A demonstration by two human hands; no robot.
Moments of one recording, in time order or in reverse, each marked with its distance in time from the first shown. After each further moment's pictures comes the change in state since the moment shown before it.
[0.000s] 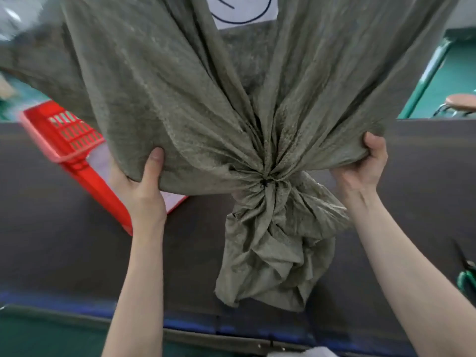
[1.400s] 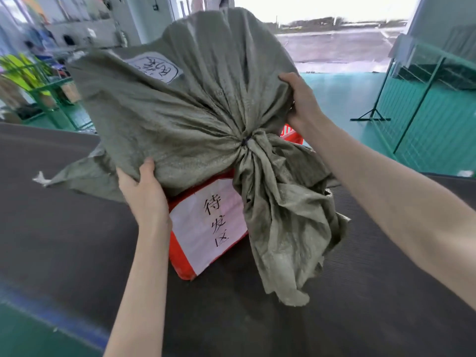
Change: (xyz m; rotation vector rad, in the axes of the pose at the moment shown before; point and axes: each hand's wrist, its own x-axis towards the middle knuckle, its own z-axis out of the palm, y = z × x) left_hand 0.176 -0.010 -0.062 0.272 0.401 -0.301; right_hand 0.246 0.219 0.169 -0.661 0.046 0.239
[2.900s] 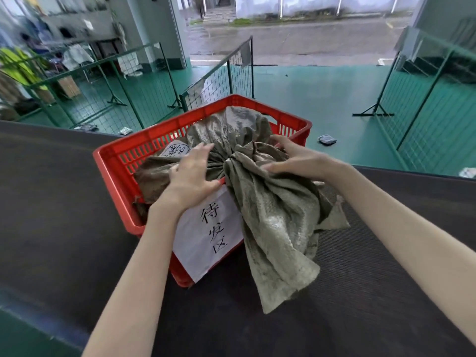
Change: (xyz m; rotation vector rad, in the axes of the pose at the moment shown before) left_hand 0.019 -0.004 0.061 1.123 -0.897 0.430; right_hand -0.060 0.016 -0.053 -1.295 -0.530 0.220
